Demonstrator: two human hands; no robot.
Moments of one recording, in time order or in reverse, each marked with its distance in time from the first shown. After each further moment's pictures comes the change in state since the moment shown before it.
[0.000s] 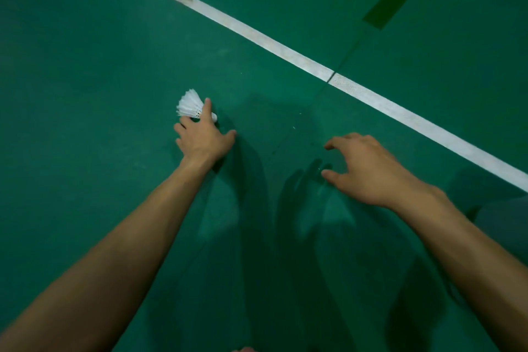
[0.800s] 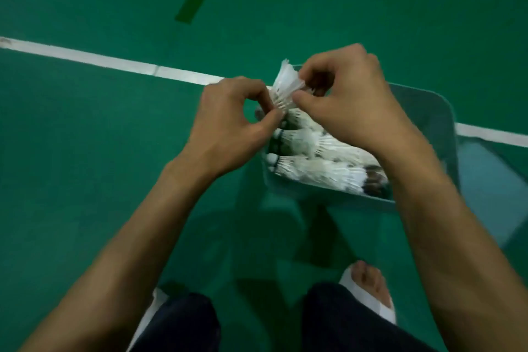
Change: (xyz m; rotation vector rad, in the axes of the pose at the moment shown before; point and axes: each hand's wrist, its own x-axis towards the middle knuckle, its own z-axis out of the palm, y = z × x) left_hand -0.376 0.235 -0.019 -0.423 -0.131 1.114; right_hand -0.281 0.175 -0.092 0.434 0.686 0.163
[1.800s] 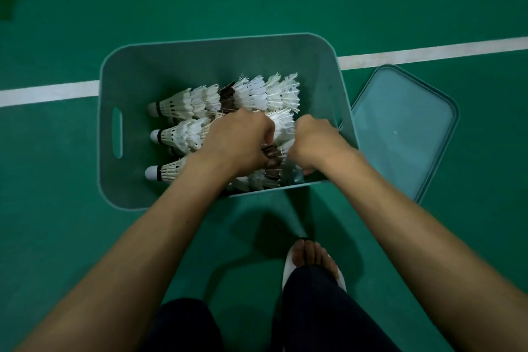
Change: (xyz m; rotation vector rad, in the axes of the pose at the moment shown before) left_hand 0.037 0.051 0.219 0.523 -0.741 0.225; right_hand -0.058 0.189 0.003 -0.145 -0.386 0.840
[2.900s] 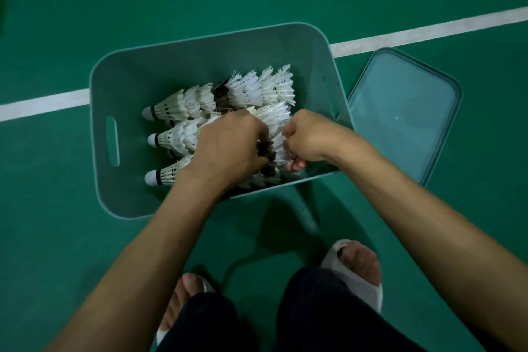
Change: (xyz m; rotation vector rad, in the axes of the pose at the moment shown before) left_hand -0.014 -0.002 0.002 0.036 0.087 0.019; right_hand 0.012 0.009 0.004 0.181 -0.164 -0.055
